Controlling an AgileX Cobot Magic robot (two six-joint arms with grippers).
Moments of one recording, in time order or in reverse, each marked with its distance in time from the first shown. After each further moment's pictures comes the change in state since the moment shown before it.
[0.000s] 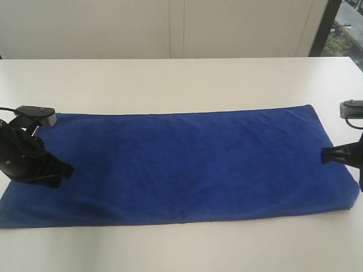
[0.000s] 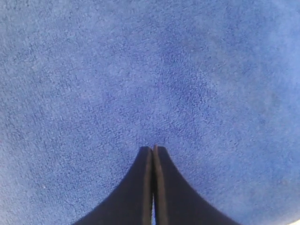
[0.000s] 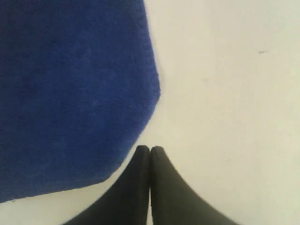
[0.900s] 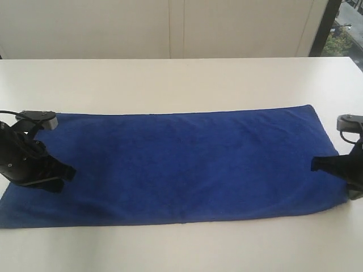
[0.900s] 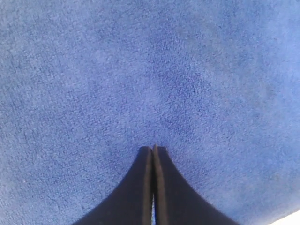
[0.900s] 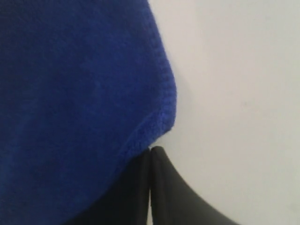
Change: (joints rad) left arm 0.000 0.016 0.004 -0.035 0.021 0.004; right arm 0.000 0.057 0.114 0.009 -0.276 0.127
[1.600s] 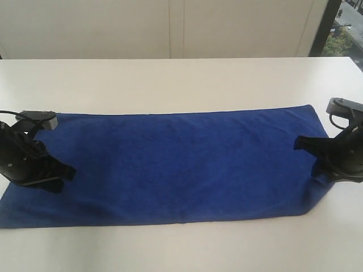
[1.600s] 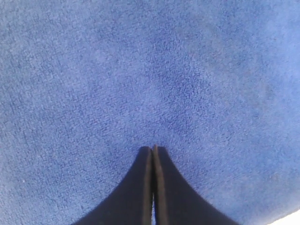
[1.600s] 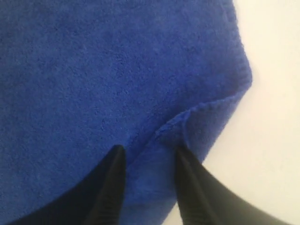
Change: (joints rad) left arm 0.000 0.000 0.000 -0.002 0.002 0.000; right arm 0.000 -0.013 0.000 0.396 -0.133 -0.271
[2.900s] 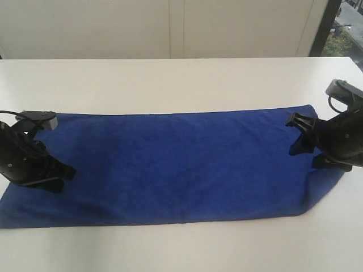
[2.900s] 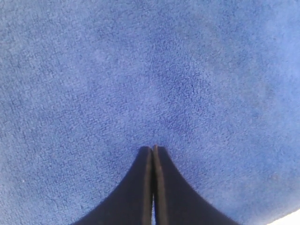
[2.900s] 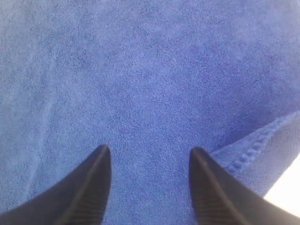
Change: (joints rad) left arm 0.000 0.000 0.000 0.000 0.002 0.000; right arm 0.000 -0.075 -0.004 0.402 0.039 -0.274
